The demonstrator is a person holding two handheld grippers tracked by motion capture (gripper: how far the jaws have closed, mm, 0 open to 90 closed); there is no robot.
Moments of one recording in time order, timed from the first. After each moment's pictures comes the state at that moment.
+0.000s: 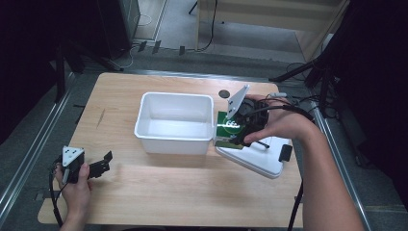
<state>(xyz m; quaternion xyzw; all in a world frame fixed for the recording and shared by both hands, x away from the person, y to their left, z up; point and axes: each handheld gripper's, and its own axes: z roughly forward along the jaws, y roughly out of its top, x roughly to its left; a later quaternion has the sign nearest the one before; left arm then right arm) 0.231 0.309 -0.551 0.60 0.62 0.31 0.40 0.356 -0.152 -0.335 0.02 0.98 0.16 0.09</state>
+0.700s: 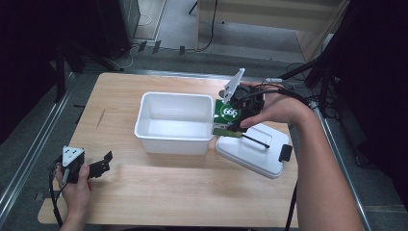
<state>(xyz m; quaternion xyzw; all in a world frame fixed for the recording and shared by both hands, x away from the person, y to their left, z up) 0.231 0.309 -0.551 0.60 0.62 0.31 0.40 0.387 -0.141 -0.322 0.03 0.98 0.15 0.09</state>
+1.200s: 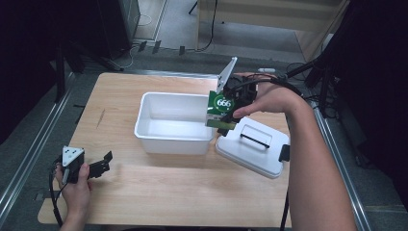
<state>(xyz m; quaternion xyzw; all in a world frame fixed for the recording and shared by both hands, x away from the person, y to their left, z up) 0.231 0.309 -0.551 0.60 0.62 0.31 0.40 0.405 -0.121 -0.310 0.03 0.98 0.16 0.09</state>
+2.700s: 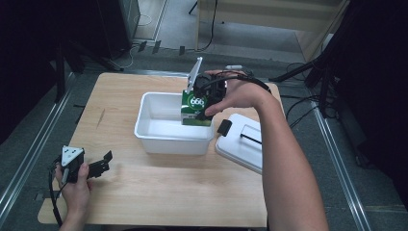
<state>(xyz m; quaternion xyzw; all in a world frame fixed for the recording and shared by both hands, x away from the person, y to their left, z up) 0.232 0.311 -0.551 0.60 0.62 0.30 0.41 0.414 -0.052 -0.324 -0.02 0.98 0.16 0.10</state>
